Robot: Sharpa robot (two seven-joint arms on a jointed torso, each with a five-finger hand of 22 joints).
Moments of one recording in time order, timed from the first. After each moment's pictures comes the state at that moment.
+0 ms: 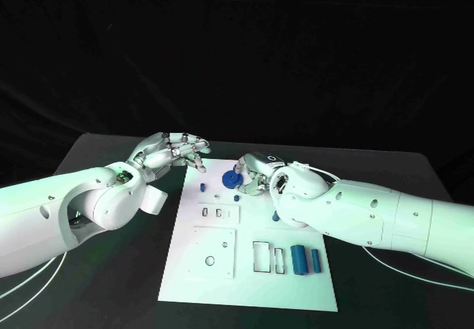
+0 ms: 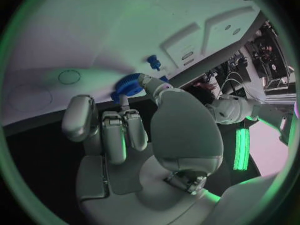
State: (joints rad) left arm 1.22 -1.03 -0.01 1.67 -0.19 -0.21 0.33; left_hand 1.22 -0.10 0.32 -0.01 0.22 0.75 0.20 0.38 0.50 0.85 0.16 0.41 0.16 0.90 0.10 0.77 0.64 0.16 0.90 0.20 0.69 0.38; right arm 1.25 -0.44 -0.15 1.31 -1.48 -0.39 -0.33; right_hand 1.20 -0.22 0.47 0.08 0.17 0.78 0.15 0.28 0.50 1.46 0.07 1.46 1.31 1.47 -0.01 1.57 1.31 0.11 1.38 0.10 1.20 1.19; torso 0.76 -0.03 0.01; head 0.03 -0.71
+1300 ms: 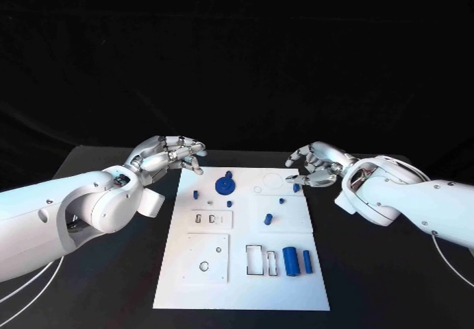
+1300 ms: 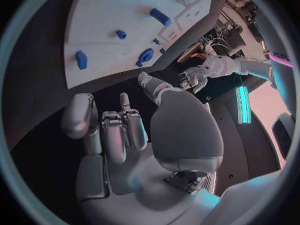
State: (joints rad) left arm 1.22 -1.02 -0.01 1.64 -0.19 -0.21 0.33; left_hand 1.22 -0.10 0.31 0.01 0.22 0.75 0.20 0.38 0.51 0.85 0.16 0.42 0.16 0.87 0.10 0.78 0.63 0.16 0.87 0.20 0.69 0.38; right arm 1.32 -0.89 -0.15 1.53 -1.10 -0.38 -0.04; right_hand 1.21 -0.23 0.49 0.08 0.06 0.78 0.15 0.27 0.48 1.46 0.07 1.45 1.31 1.47 -0.01 1.57 1.31 0.11 1.37 0.10 1.17 1.17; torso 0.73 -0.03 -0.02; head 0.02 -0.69
